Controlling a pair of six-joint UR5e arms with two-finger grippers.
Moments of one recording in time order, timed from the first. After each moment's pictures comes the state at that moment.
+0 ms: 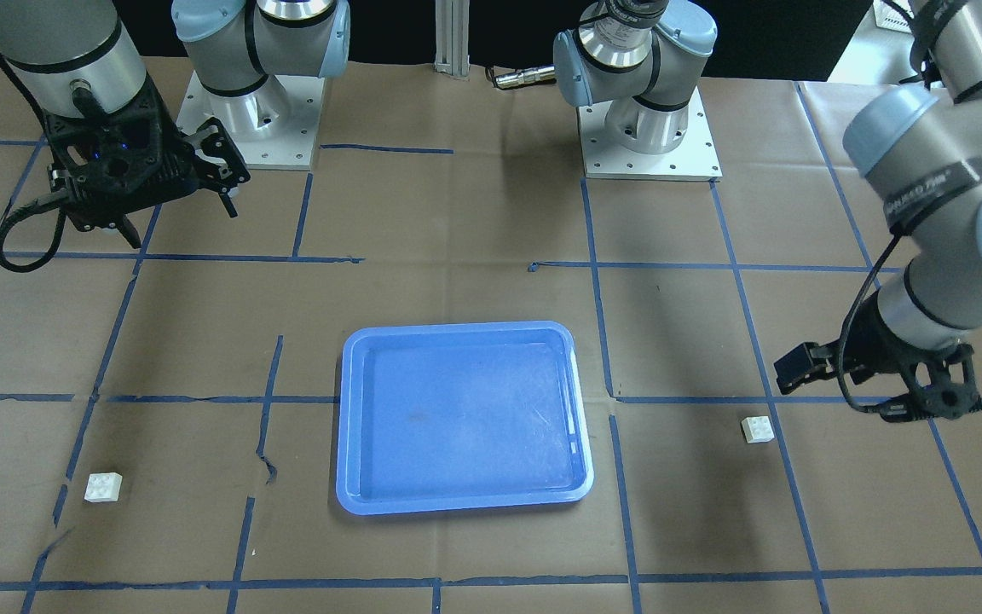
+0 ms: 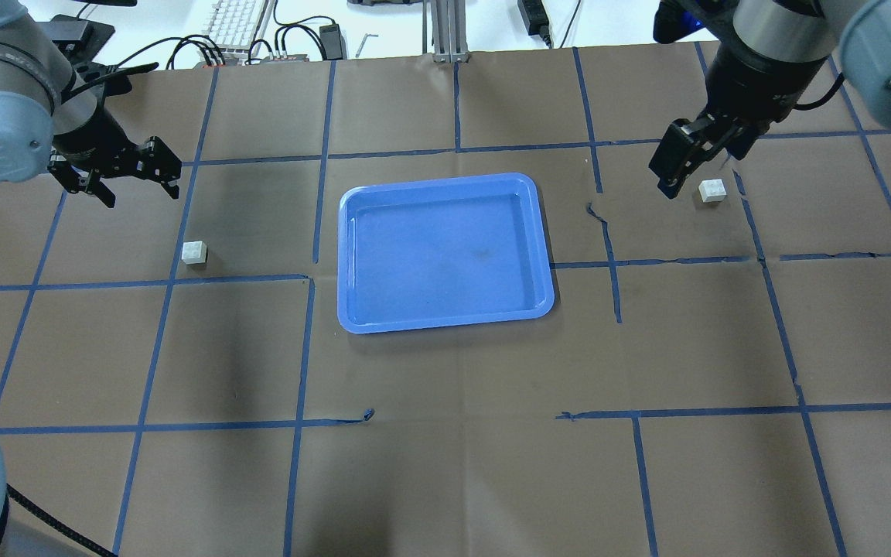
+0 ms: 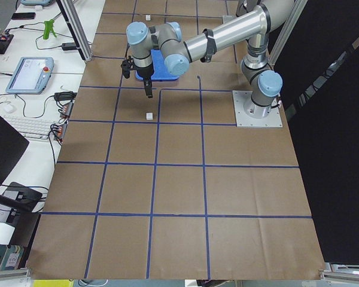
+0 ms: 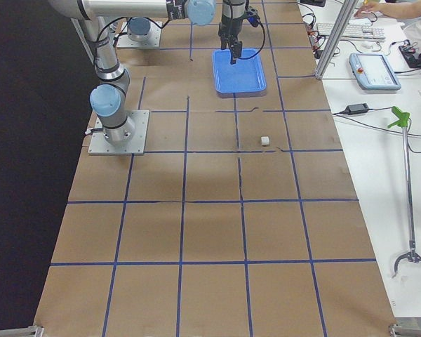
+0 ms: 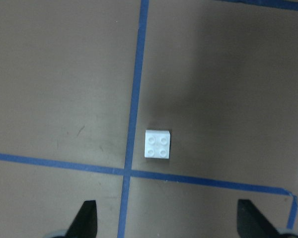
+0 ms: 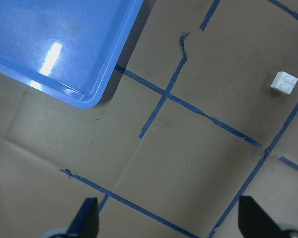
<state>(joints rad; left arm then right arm) -1.25 -1.94 -1.61 -1.17 1.60 0.20 1.50 -1.55 1.56 -1.56 -1.57 -0.71</state>
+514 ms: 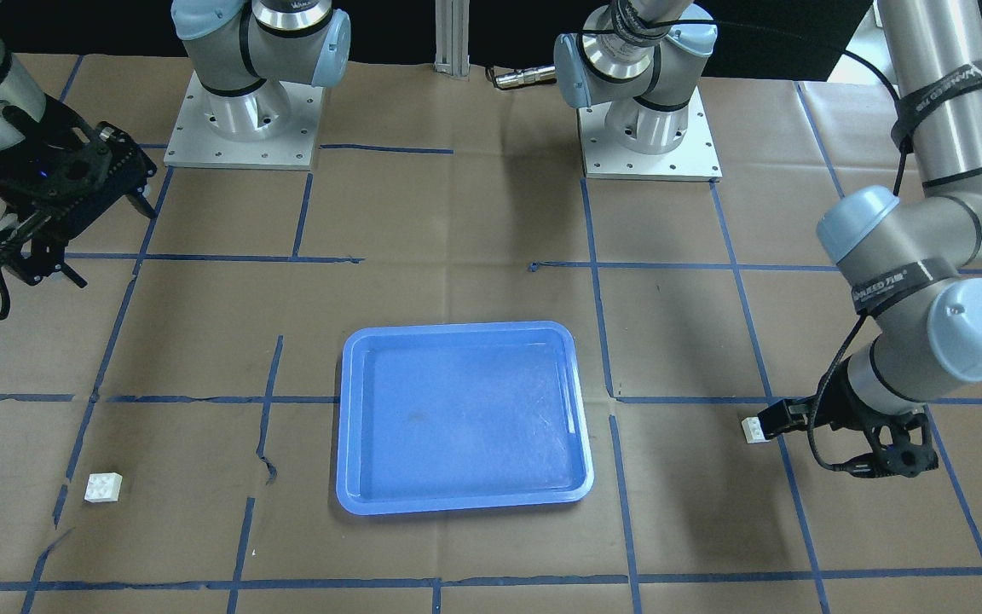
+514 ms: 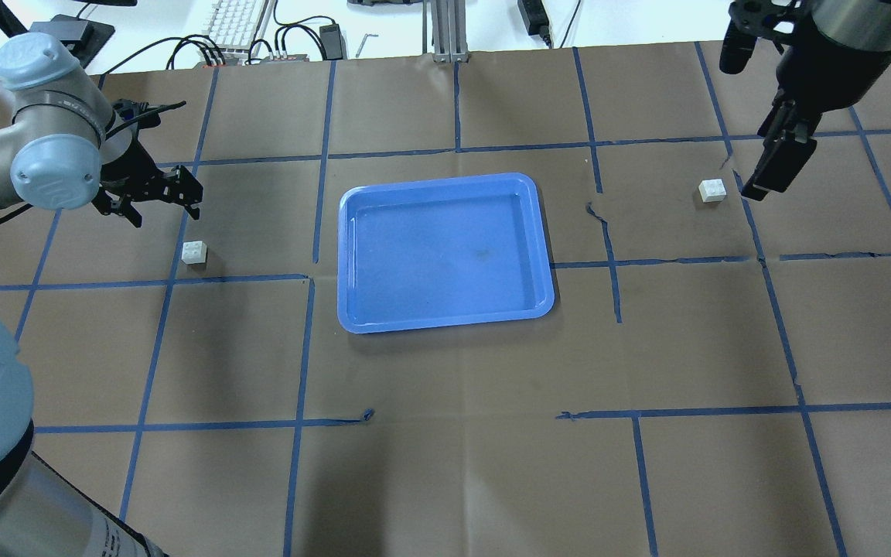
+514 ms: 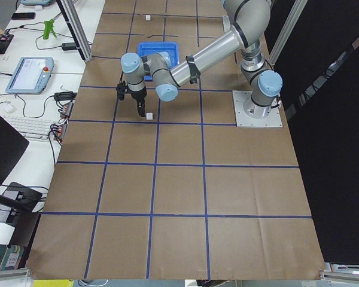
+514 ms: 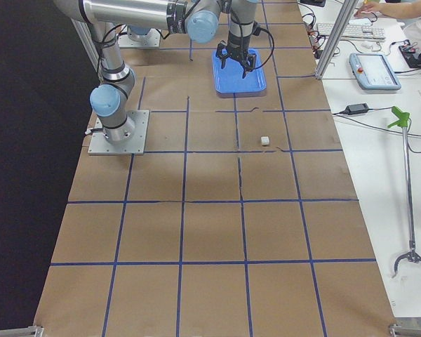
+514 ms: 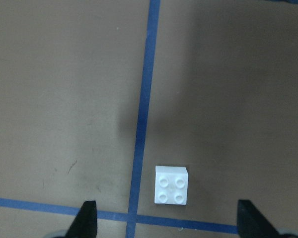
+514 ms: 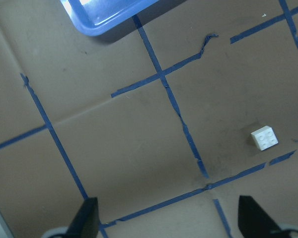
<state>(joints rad) -1.24 -2.07 -1.65 -1.04 1.61 0.21 1.37 -1.50 1.55 -1.59 -1.56 -1.43</state>
